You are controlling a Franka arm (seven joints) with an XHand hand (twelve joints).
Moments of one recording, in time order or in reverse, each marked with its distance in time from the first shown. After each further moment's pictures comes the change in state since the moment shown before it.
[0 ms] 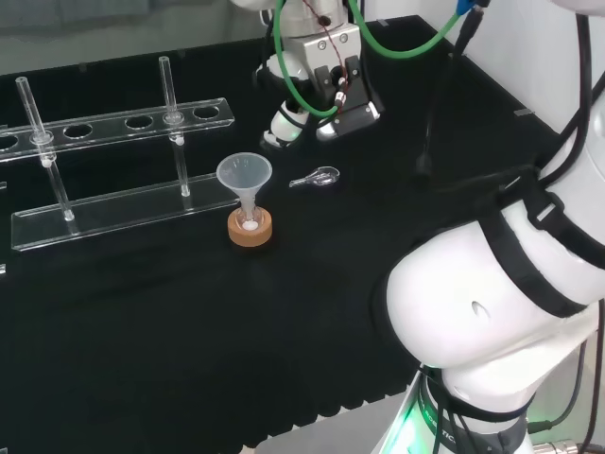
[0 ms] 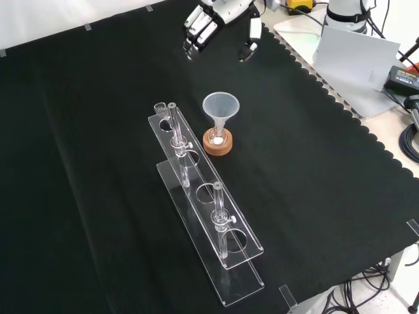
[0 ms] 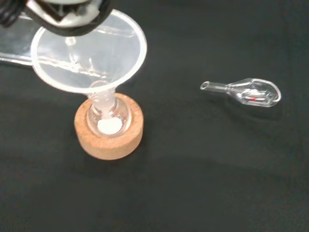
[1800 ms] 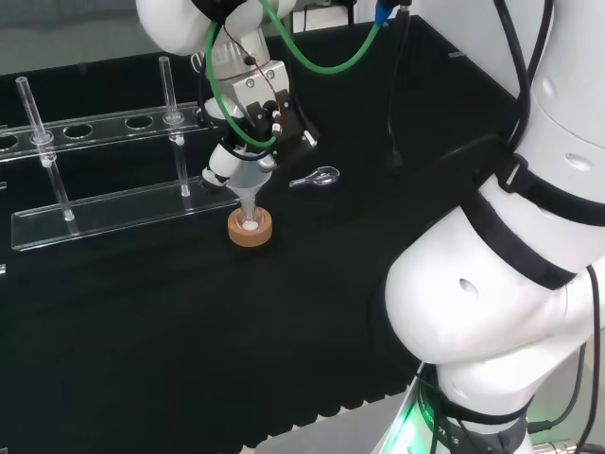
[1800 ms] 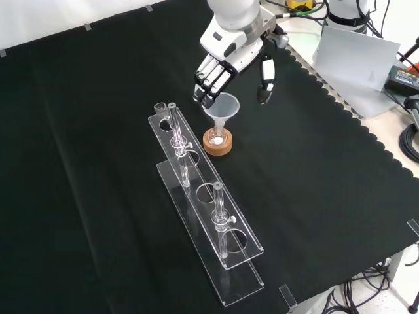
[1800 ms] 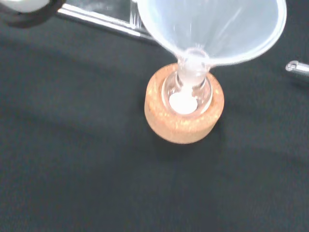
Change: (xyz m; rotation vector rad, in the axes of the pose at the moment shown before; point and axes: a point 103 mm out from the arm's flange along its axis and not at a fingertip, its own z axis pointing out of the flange) arm 0.078 0.037 0.031 0.079 -0.070 -0.092
